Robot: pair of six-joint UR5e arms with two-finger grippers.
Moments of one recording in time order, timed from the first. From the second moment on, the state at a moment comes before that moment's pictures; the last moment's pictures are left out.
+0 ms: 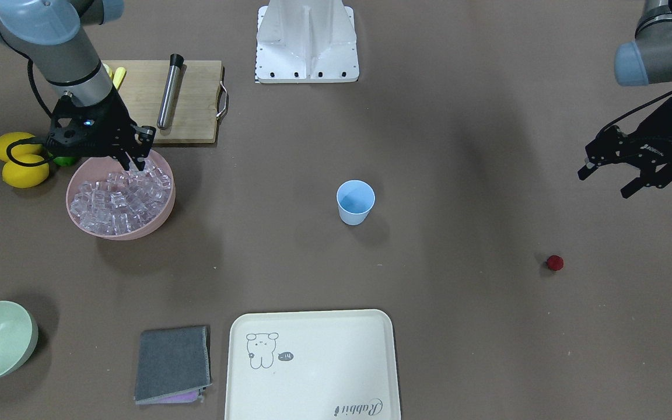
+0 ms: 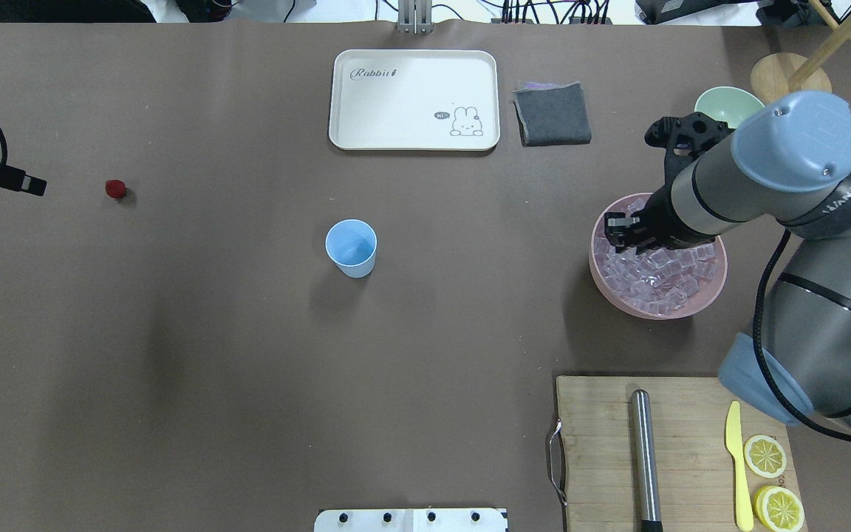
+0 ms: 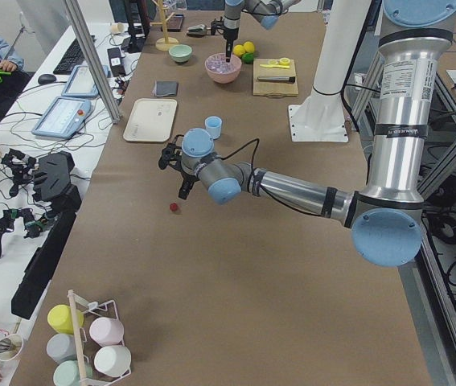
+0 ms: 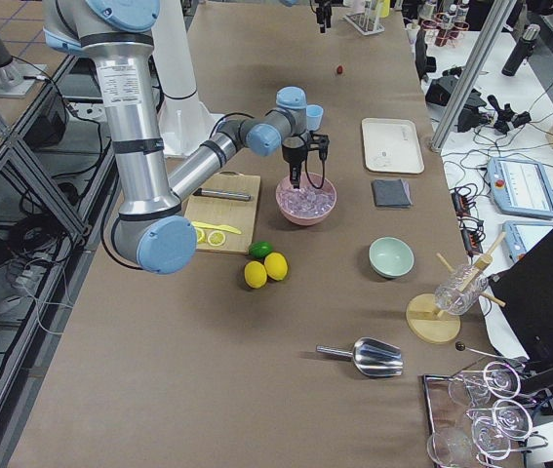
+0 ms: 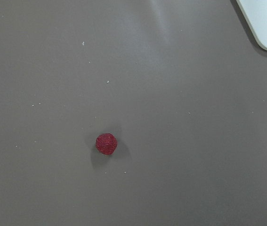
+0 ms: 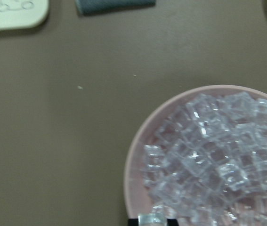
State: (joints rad) left arm -1.17 -1.62 -1.72 -2.24 -2.36 -0.58; right arm 0.74 -1.26 2.04 -1.58 1.95 1.14
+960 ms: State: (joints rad) left arm -1.16 -1.63 -1.70 -2.24 -2.36 -0.58; right arm 0.55 -0.66 1.63 -1.73 1.74 1.60
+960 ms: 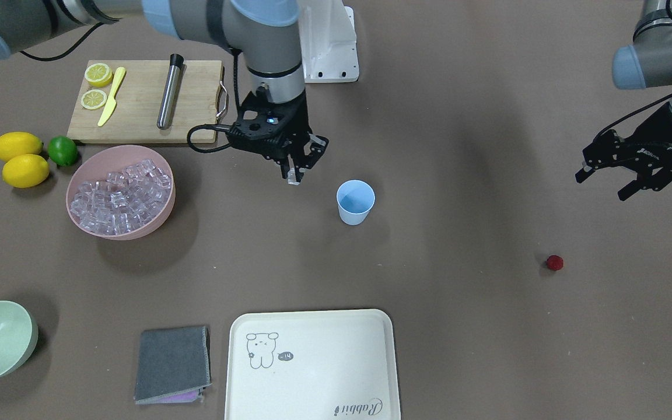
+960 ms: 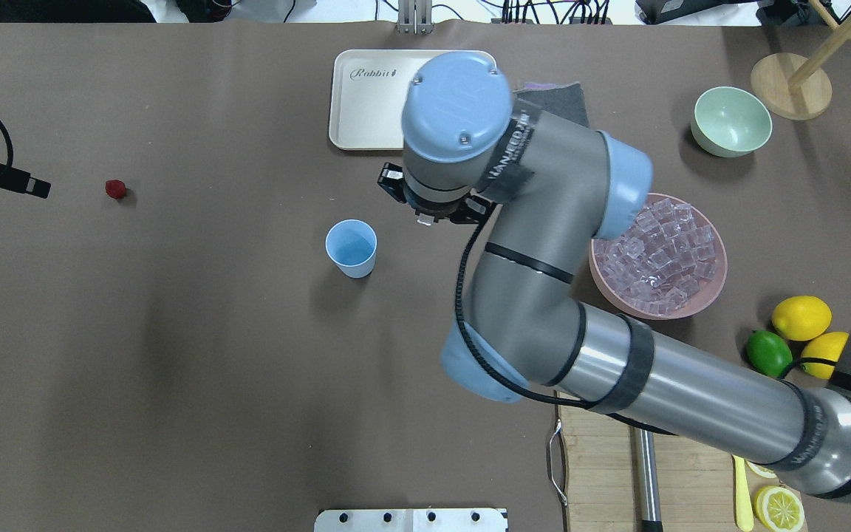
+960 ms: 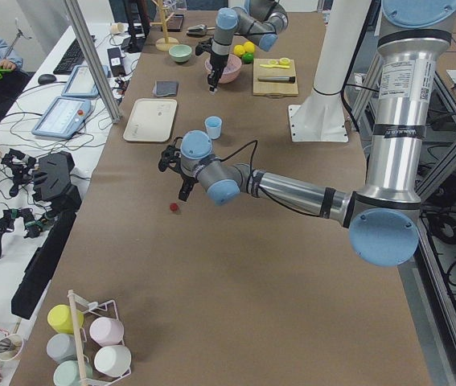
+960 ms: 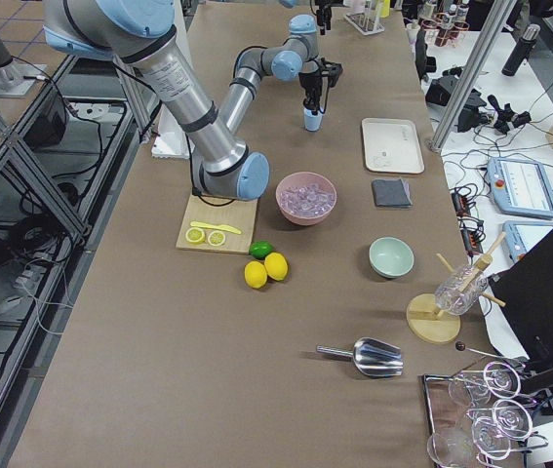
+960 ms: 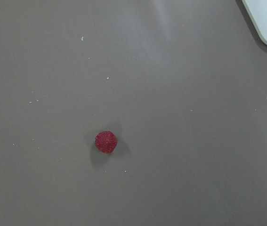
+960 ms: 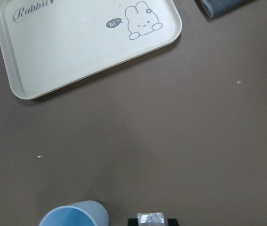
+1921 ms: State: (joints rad) left arm -1.16 -1.62 -1.70 -2.24 -2.36 -0.58; right arm 0.46 -0.52 1.39 -1.58 1.63 1.74
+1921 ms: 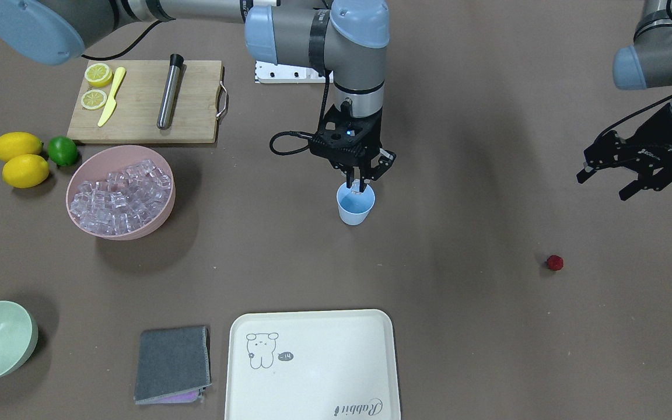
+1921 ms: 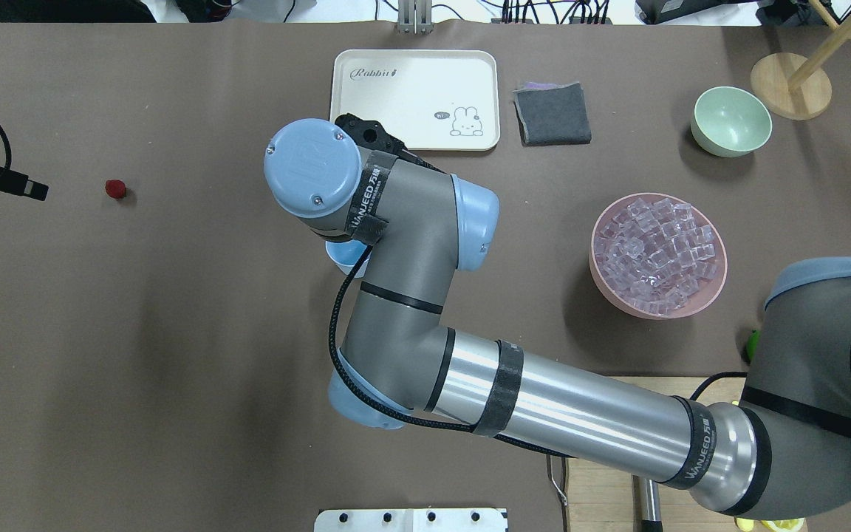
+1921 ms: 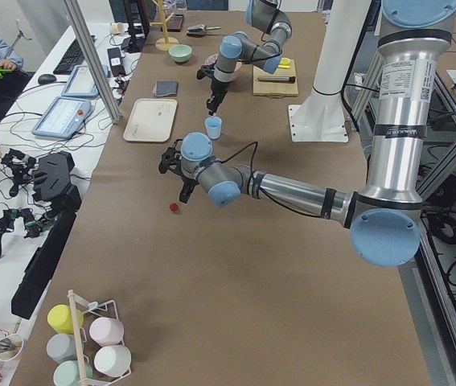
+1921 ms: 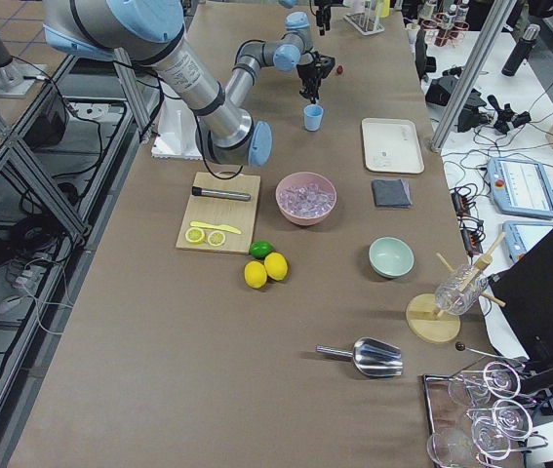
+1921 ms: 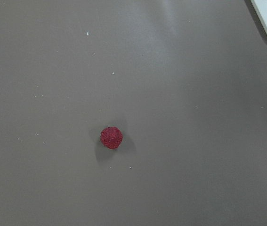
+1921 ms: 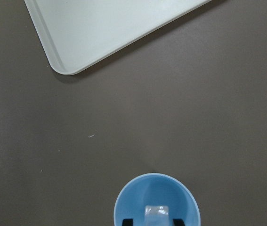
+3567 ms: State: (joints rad) left arm -1.22 -1.62 -1.67 -2.20 -2.36 -0.46; right arm 0.83 -1.18 1.84 -1.61 1.89 1.04
